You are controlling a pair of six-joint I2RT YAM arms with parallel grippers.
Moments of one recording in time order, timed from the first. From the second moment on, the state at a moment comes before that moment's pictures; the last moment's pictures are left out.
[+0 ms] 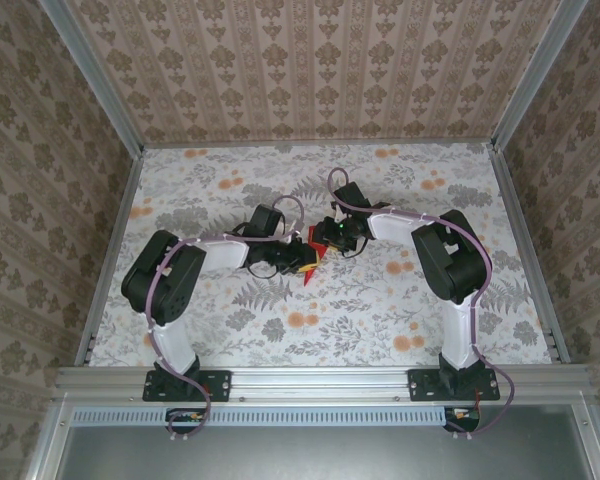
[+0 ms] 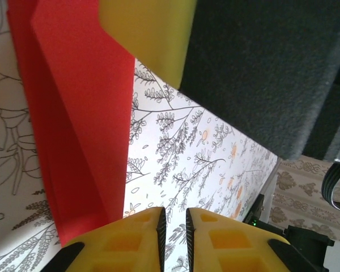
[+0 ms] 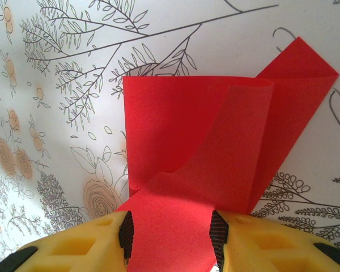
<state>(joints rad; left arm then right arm) -0.59 1.82 0.92 0.01 0.76 -0.81 0.46 2.02 1.28 -0.30 -0.35 0.71</state>
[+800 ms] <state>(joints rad) -0.59 1.86 0.91 -0.03 0.70 -0.80 0.46 2.02 1.28 -0.30 -0.35 0.71</state>
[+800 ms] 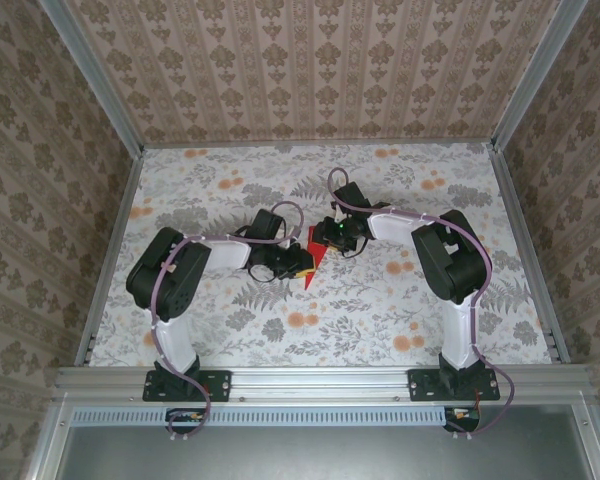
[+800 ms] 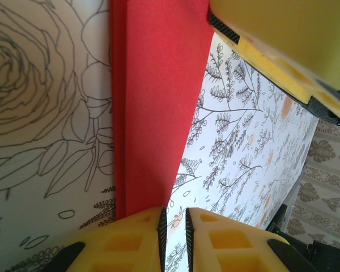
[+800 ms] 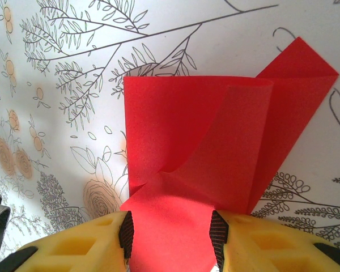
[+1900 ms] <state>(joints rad) -0.63 1.86 0.94 -0.13 0.59 -0.75 0.46 1.84 1.11 -0.17 -0.41 0.70</state>
